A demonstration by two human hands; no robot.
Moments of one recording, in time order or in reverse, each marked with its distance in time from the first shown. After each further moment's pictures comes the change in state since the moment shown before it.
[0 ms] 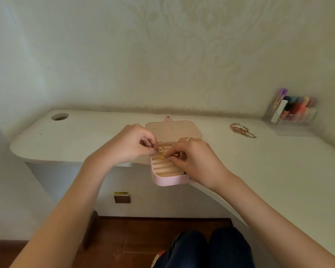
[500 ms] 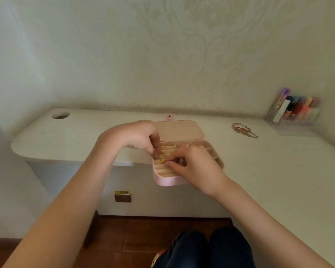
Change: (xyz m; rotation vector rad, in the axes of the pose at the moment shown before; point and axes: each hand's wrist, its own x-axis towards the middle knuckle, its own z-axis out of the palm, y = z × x) left_hand 0.033 0.014 -0.011 0.294 -0.355 -0.155; right_hand -0.006 -0.004 0.012 0.016 -0.003 0.078
